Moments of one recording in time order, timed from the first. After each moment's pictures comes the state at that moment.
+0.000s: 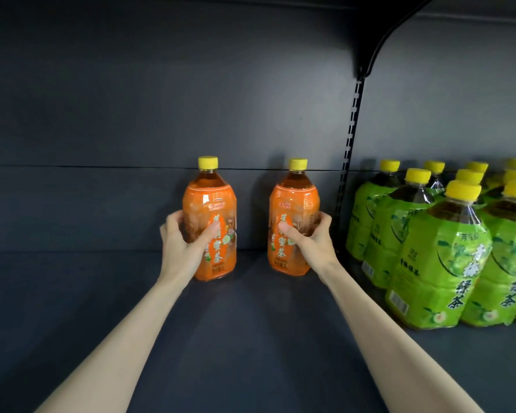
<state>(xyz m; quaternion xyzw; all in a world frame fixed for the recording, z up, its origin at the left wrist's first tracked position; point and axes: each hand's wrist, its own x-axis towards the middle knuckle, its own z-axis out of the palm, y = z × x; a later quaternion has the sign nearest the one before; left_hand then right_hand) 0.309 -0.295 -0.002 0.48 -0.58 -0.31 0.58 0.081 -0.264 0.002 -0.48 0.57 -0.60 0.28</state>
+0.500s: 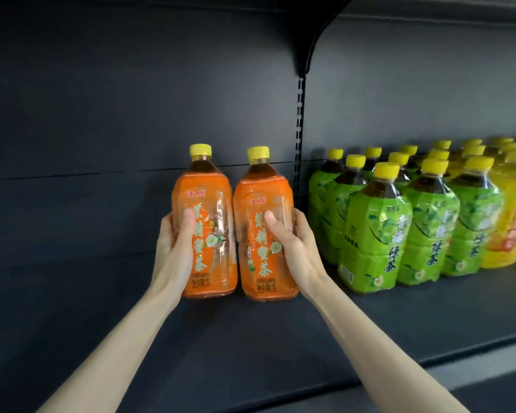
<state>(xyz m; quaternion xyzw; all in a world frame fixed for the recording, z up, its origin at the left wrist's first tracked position) 0.268 -0.209 0.030 0.40 -0.56 -0.43 0.58 0.101 -0.161 0.023 -0.46 0.48 -0.66 0.35</state>
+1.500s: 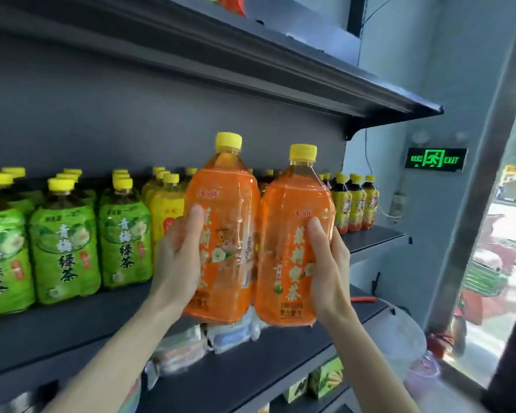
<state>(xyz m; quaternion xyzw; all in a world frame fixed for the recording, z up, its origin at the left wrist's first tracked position) -0.190 0.110 0.067 0.19 -0.64 -0.52 0.53 -0.331 0.223 0.055 -0.38 0.53 -0.76 0.07</state>
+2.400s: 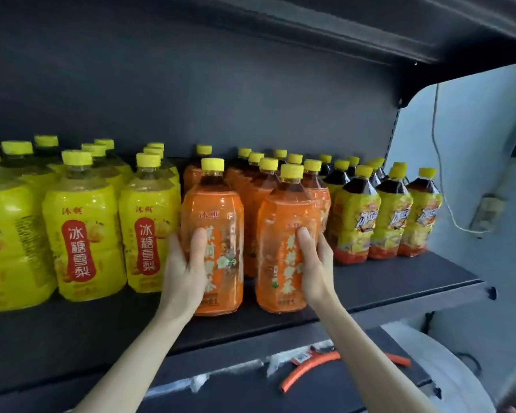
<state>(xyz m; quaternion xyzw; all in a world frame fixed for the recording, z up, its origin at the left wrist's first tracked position) -0.522 0.026 0.004 0.33 -0.61 -0.43 0.58 -0.700 0.083 -0.002 -0.43 0.51 -0.72 0.20</state>
